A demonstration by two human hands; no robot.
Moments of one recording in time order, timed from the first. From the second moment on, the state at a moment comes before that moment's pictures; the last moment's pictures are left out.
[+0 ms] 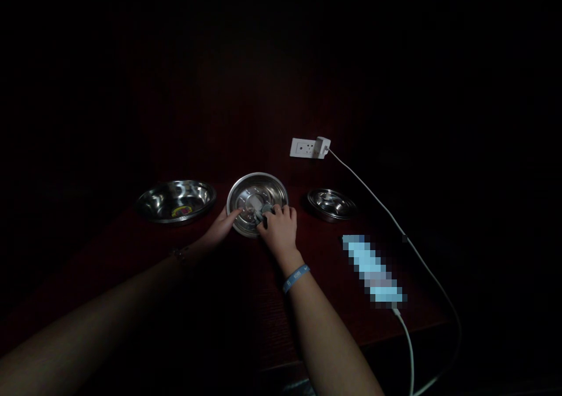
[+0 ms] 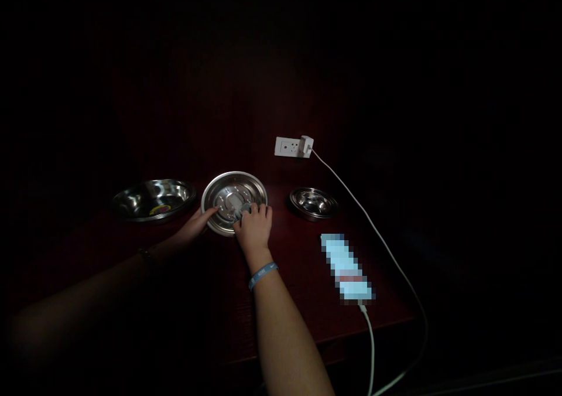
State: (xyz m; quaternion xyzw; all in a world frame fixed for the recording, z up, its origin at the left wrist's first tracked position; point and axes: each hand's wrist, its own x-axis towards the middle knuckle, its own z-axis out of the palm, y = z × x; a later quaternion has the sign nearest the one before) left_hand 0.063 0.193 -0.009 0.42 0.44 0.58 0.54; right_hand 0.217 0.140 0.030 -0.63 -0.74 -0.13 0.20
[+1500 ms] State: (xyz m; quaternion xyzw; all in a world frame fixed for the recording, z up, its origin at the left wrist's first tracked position) left_hand 0.061 0.199 -0.017 0.50 0.47 0.58 0.45; right_hand 0.207 0.134 0.032 -0.59 -0.78 -0.02 0.21
